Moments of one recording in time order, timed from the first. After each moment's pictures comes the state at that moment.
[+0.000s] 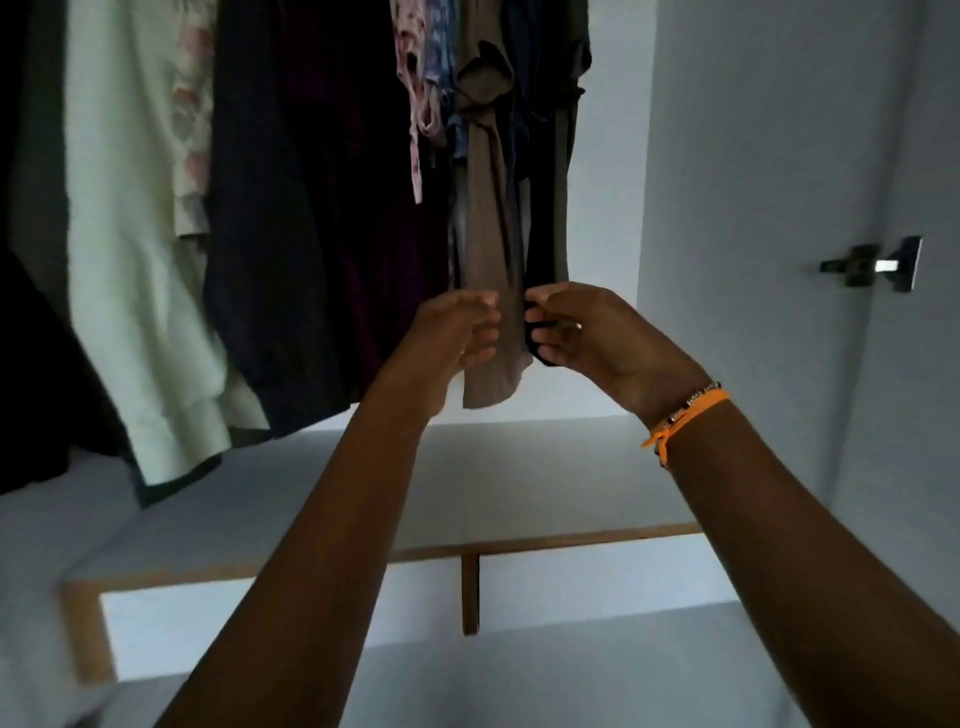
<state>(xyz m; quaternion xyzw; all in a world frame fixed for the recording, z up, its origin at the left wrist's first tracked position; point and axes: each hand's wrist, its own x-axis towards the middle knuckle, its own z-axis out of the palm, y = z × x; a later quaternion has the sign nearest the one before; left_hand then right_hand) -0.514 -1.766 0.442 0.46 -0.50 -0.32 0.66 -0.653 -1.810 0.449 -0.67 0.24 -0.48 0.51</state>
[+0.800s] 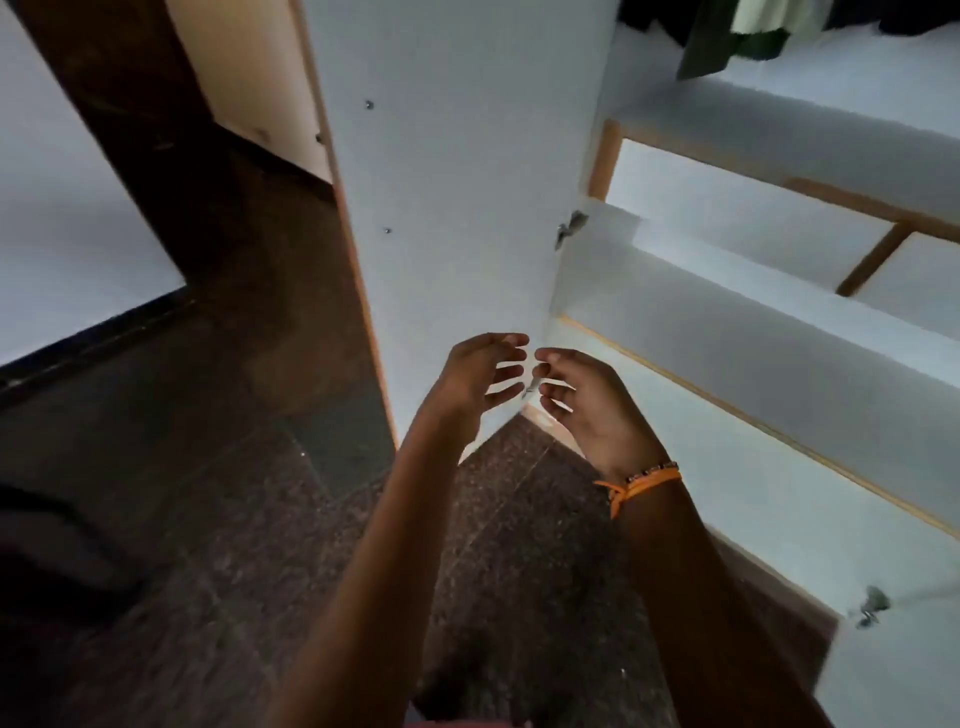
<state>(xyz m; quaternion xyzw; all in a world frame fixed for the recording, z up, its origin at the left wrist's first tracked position) -0.551 -1.233 0.143 0.62 -0.04 -0.29 0.73 -0.619 -1.344 0.139 -0.60 0.24 -0.07 0.76</state>
